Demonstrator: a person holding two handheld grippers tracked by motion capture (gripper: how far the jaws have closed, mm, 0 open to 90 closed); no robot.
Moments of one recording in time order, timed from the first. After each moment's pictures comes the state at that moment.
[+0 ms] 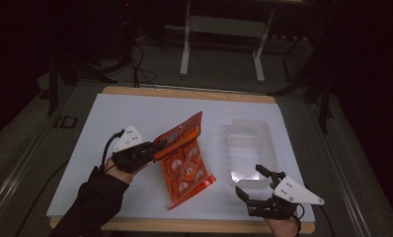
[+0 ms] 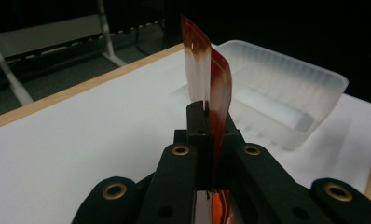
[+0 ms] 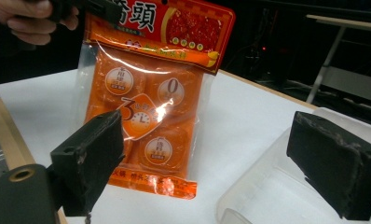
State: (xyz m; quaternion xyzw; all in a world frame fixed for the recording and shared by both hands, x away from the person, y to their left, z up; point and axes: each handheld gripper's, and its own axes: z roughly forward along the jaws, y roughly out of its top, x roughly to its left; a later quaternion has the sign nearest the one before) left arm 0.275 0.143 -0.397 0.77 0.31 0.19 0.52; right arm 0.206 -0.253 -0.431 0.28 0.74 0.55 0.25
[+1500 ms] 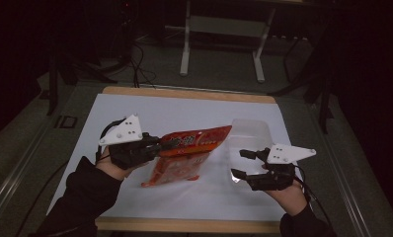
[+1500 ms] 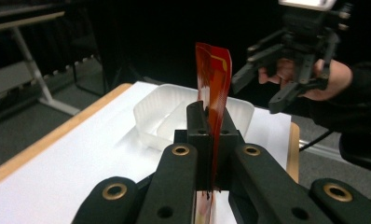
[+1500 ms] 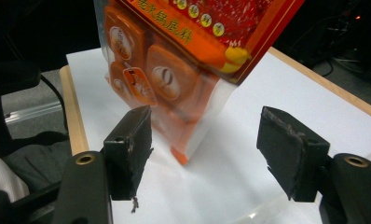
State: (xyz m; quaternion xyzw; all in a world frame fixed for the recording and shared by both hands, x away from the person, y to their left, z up) left arm 0.258 0.136 -0.330 0.79 0.17 0.15 0.57; right arm 0.266 -0.243 -0.378 0.19 0.83 0.51 0.13
